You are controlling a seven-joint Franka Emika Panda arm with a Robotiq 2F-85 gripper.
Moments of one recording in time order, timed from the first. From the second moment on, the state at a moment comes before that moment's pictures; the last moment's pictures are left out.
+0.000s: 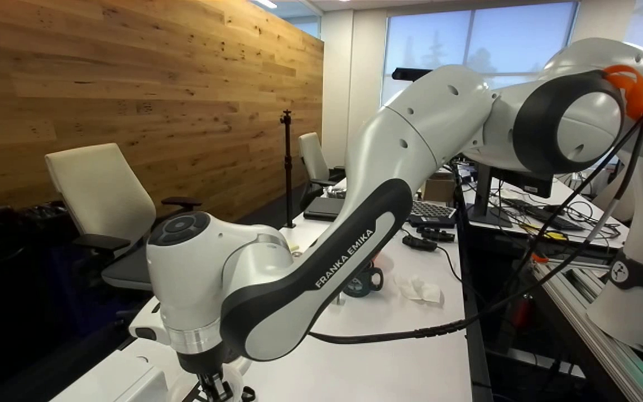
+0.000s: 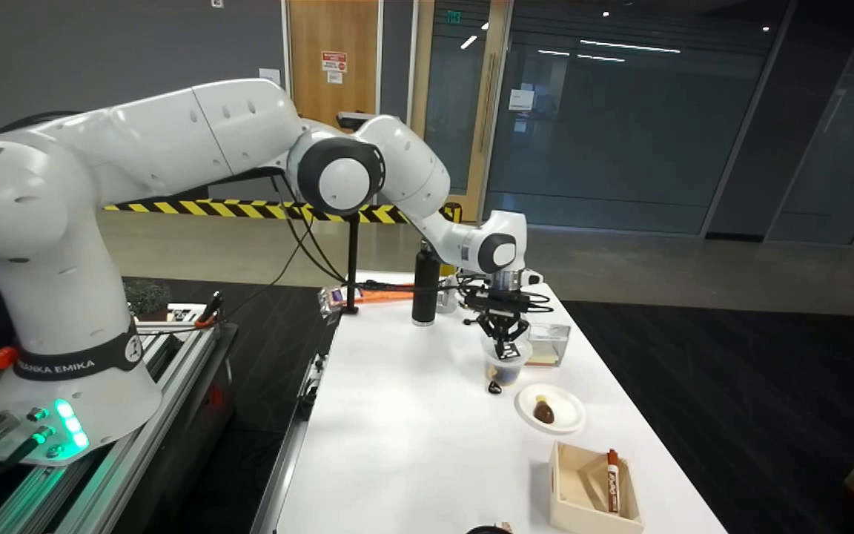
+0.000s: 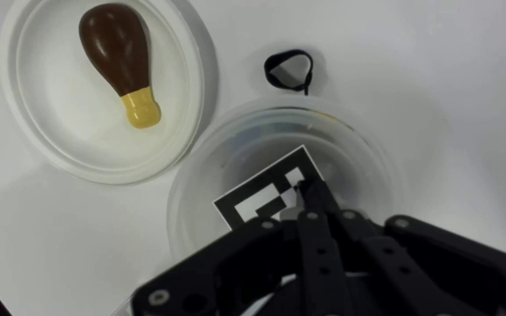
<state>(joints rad) 0.33 1.23 0.08 -1.02 -0.33 2.28 -0.37</state>
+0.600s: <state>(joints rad) 0.31 1.03 0.04 -1.34 -0.33 2.47 -0.14</state>
